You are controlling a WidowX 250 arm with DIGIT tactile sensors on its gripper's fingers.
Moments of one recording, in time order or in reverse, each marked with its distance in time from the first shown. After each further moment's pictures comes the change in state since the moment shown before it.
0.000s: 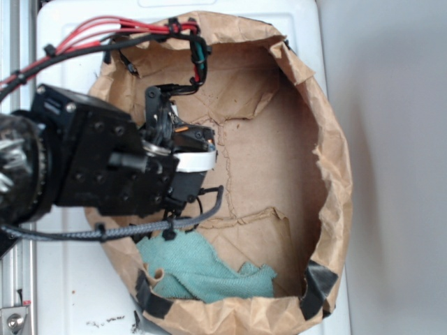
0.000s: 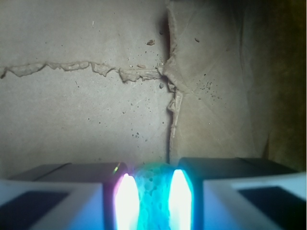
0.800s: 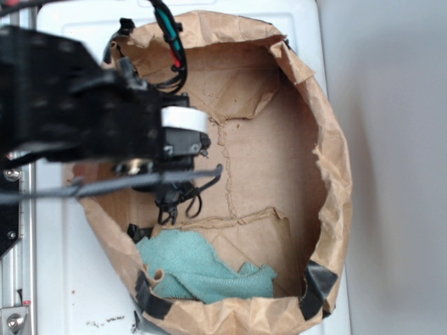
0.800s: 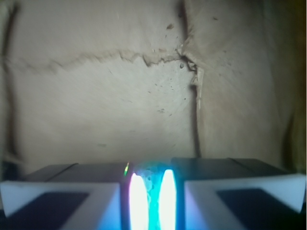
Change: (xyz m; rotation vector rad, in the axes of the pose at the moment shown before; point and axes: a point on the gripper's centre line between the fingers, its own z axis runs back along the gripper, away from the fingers) arm 0.007 -0.016 0.052 -0.205 0.015 0.091
